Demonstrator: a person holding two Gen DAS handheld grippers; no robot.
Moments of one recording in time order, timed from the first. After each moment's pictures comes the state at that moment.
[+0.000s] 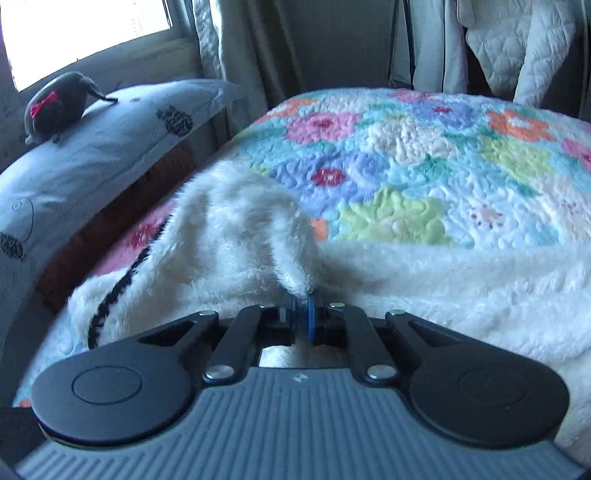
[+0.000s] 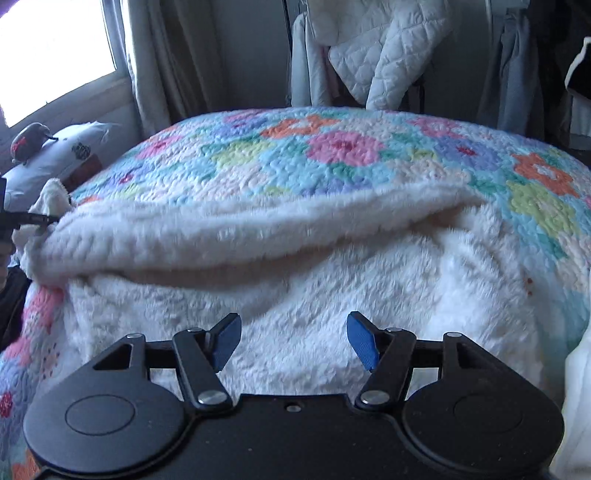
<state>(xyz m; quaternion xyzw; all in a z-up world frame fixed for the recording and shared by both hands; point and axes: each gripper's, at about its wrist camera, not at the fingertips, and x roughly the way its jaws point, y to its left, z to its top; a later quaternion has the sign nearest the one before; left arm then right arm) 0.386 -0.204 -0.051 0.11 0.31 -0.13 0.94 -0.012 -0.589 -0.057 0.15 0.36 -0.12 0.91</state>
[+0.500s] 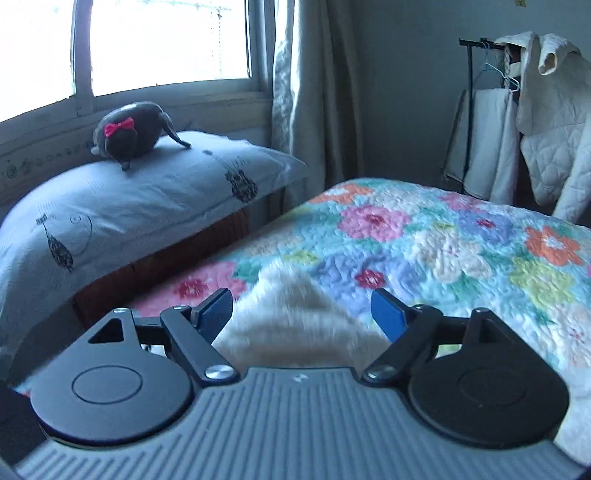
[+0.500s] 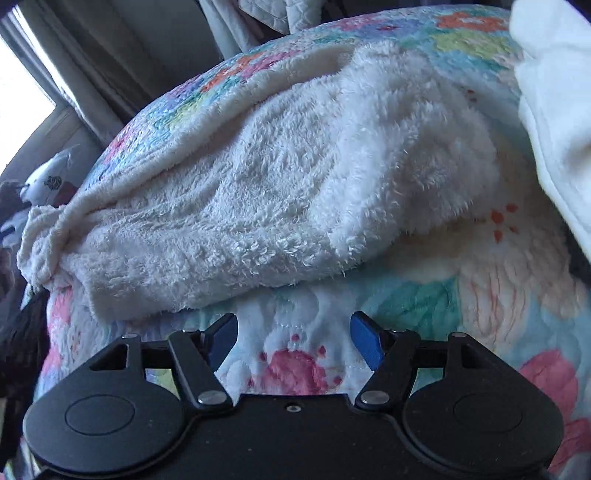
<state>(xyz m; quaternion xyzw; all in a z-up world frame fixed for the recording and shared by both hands) 0.360 -0.179 -0.003 0.02 0.25 -0.08 0.96 -0.090 -0.591 -0.107 0.33 0.38 -0.15 0.85</state>
